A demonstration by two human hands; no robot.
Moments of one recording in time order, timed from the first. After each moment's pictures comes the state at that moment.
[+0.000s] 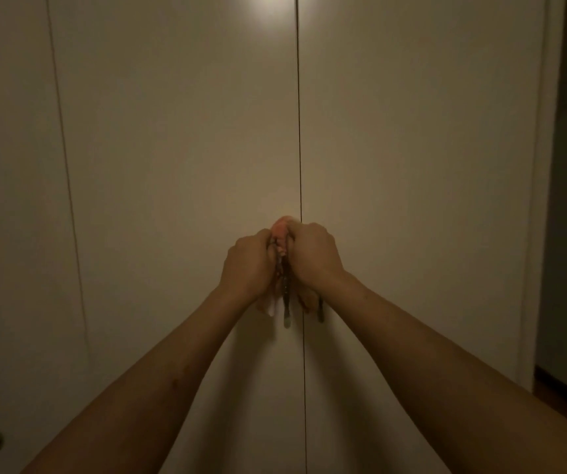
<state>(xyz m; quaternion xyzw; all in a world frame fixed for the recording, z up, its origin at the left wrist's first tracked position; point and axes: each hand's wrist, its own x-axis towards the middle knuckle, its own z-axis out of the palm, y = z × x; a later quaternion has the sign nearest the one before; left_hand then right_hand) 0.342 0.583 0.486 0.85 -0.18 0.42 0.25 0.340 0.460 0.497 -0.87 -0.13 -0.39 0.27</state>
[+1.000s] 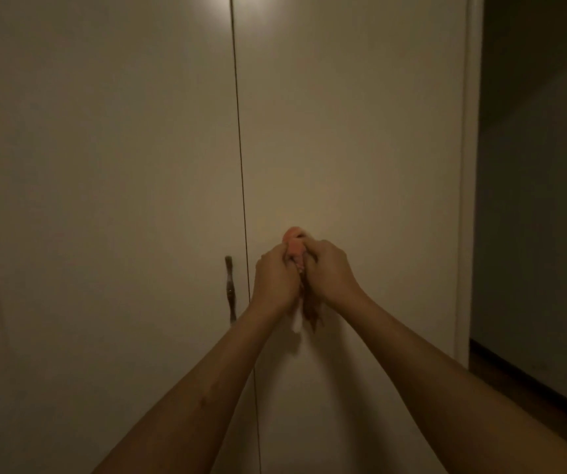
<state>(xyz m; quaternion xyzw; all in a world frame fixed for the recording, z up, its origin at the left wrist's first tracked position) 0.321 0.454 0.466 0.78 -0.23 0.31 0.48 0.330 0.344 0.462 -0.85 -0.12 -0.41 0.32</state>
